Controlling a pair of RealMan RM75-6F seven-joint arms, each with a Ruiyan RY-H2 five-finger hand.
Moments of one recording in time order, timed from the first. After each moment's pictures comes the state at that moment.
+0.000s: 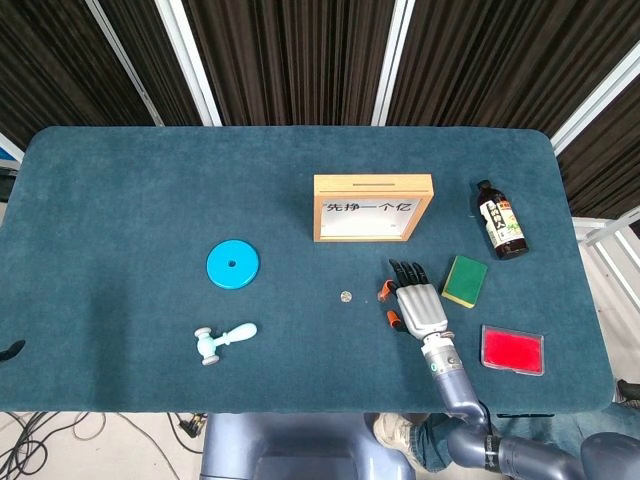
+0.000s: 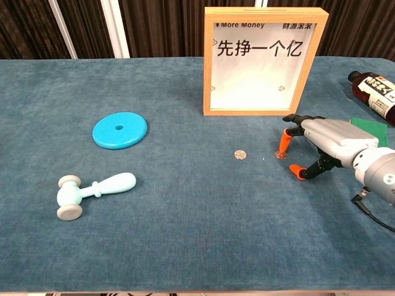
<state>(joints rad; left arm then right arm) -0.06 -1.10 -0.10 -1.54 1.31 1.43 0.08 0.52 -1.77 0.18 -1.26 -1.20 1.07 -0.34</state>
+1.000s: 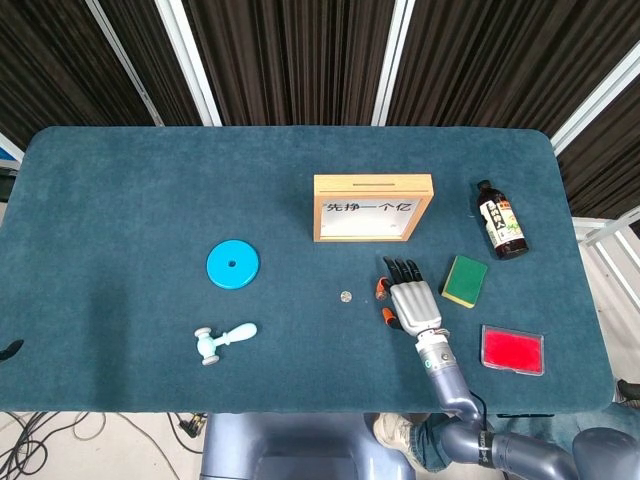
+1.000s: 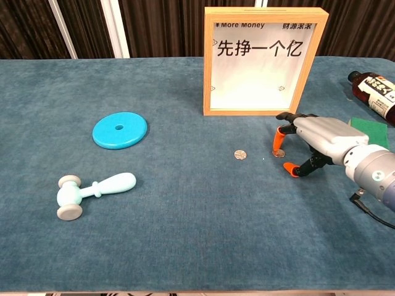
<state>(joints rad) -0.06 -1.10 -0.10 -1.54 1.30 1.43 0.09 0.55 -1.79 0.18 -1.23 -1.19 1.07 -0.35</state>
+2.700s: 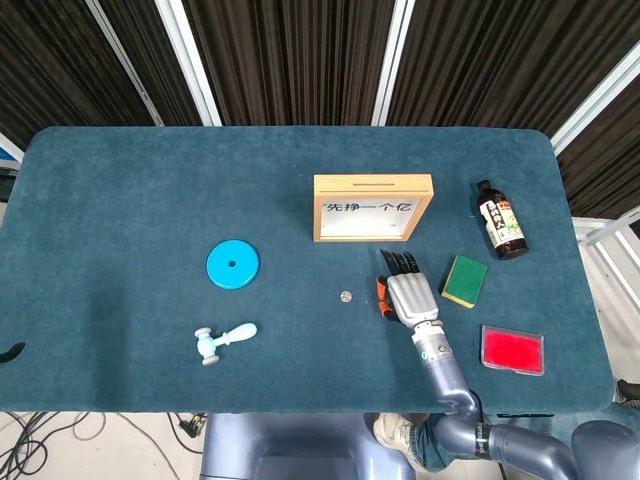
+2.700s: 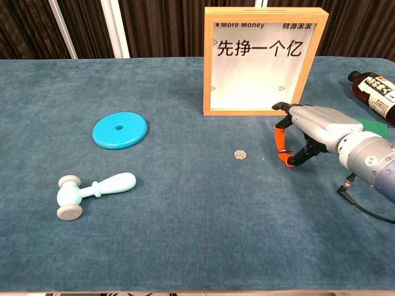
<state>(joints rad) -0.07 -1.09 -0.09 -1.56 1.29 1.42 0.10 0.59 -1.77 0.22 -1.27 -1.15 1.05 -0.36</state>
